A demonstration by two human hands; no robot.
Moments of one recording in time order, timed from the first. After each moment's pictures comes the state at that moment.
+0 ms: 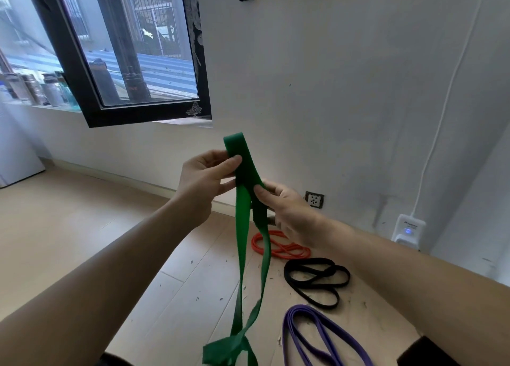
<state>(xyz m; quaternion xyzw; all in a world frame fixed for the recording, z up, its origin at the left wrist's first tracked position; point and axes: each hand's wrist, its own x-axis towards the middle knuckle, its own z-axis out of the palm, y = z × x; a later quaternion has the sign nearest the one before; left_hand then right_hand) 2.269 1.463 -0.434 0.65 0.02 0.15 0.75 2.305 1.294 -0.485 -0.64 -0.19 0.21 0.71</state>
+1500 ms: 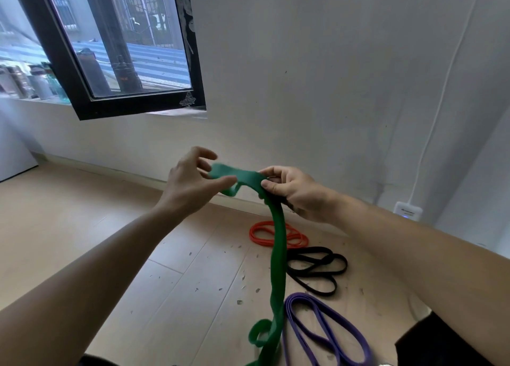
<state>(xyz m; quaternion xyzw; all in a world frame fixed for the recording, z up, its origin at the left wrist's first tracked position) 2.272 1.489 -0.461 0.89 0.00 0.22 0.41 2.331 1.273 -0.480 -0.69 -0.22 0.20 0.66</state>
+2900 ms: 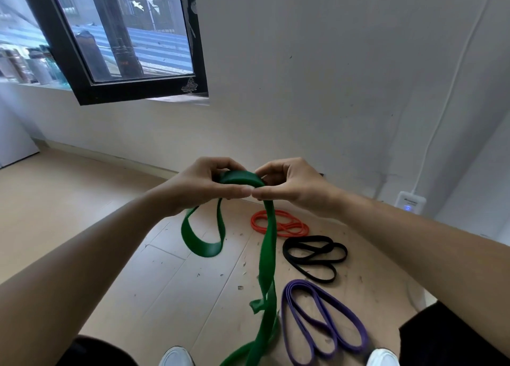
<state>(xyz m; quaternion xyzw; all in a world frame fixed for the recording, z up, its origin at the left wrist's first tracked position) 2.259 1.495 -0.459 0.85 -0.14 -0.04 0.50 2.308 1.267 -0.477 -0.75 -0.32 0.15 0.57</state>
